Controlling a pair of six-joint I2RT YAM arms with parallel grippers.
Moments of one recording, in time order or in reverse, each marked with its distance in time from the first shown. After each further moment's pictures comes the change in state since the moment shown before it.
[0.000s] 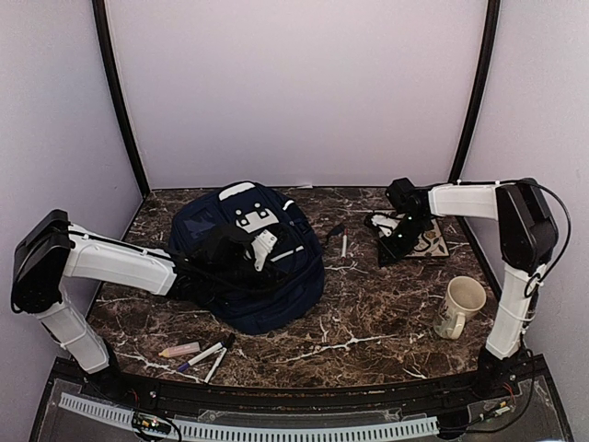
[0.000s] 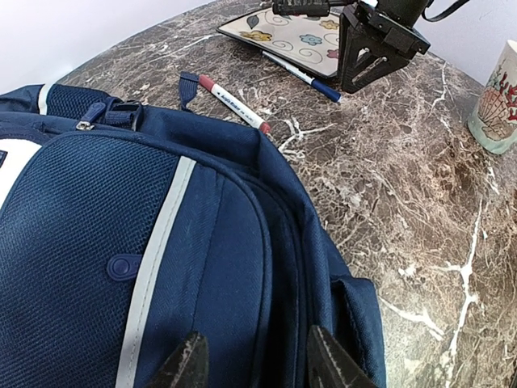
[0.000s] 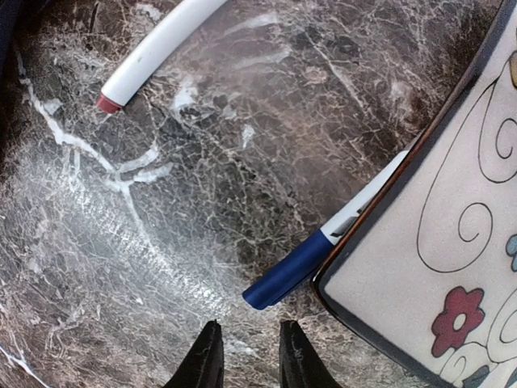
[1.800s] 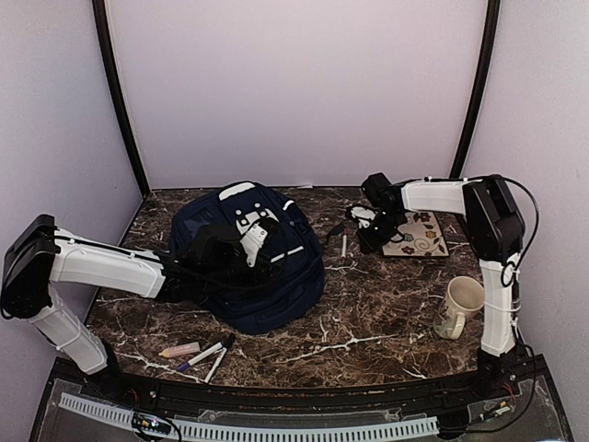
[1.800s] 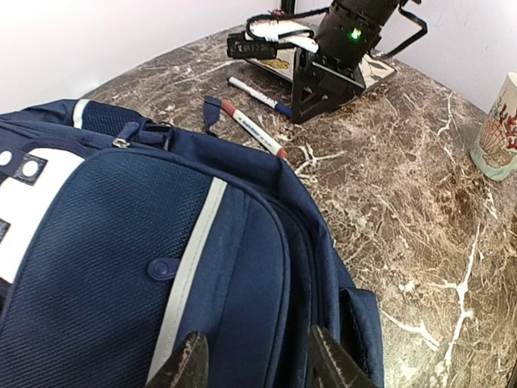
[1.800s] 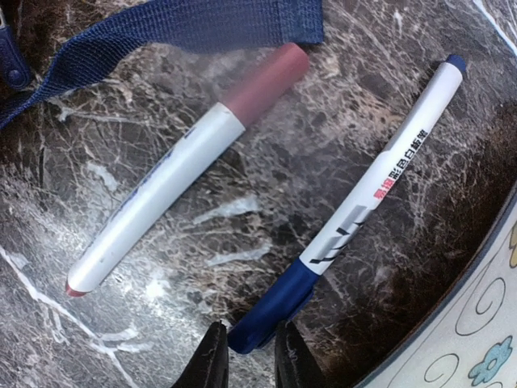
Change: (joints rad) left arm 0.000 -0.071 -0.051 0.044 -0.045 -0.022; right arm 0.062 0.235 0.258 0.040 0.088 0.042
